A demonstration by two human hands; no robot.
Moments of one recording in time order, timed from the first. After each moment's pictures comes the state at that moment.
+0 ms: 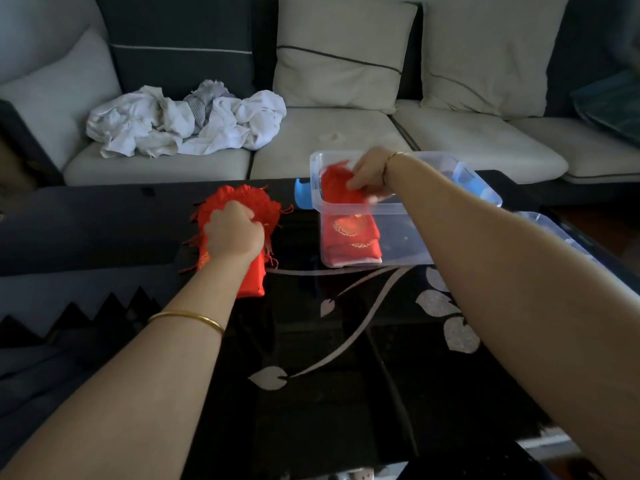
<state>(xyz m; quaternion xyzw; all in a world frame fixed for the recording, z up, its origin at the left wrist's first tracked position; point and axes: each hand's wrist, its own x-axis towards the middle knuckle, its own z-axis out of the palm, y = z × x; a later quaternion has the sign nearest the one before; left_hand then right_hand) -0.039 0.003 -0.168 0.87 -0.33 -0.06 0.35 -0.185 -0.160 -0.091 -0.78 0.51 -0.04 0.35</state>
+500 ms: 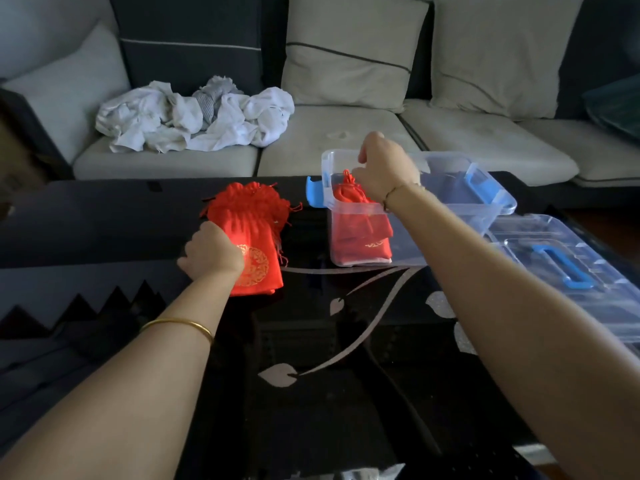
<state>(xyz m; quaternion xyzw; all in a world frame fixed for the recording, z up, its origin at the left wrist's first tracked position) -0.014 0.028 -0.197 0.93 -0.22 -0.03 0.28 -0.184 -0.114 -0.095 -0.84 0.48 -0.24 0.10</state>
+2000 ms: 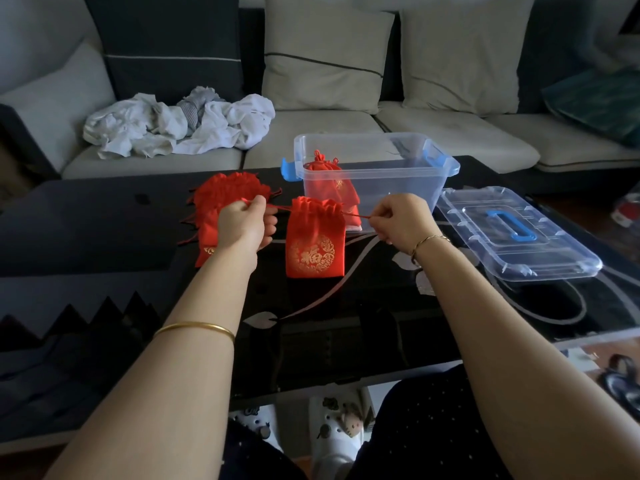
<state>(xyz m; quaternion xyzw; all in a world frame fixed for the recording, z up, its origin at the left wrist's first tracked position) -0.120 0.065 -0.158 0.70 -0.22 -0.27 0.62 -0.305 -0.034 -0.155 -0.83 0.47 -0.24 0.19</state>
